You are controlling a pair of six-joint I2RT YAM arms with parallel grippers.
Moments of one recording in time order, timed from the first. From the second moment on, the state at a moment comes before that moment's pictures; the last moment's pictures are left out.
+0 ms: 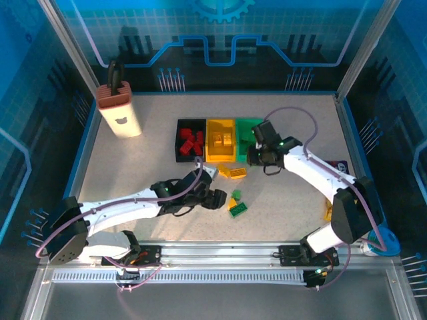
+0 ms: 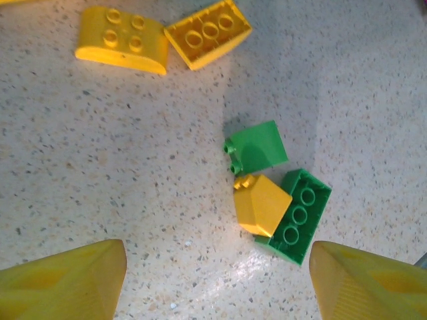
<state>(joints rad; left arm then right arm) -0.95 1.28 0.73 -0.30 -0.08 -0.61 0.47 1.51 1.15 -0.67 0.05 0.49</state>
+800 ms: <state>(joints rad) -1.11 1.42 0.75 -0.32 -0.08 -0.61 0.35 2.06 1.73 -0.81 0.02 0.32</state>
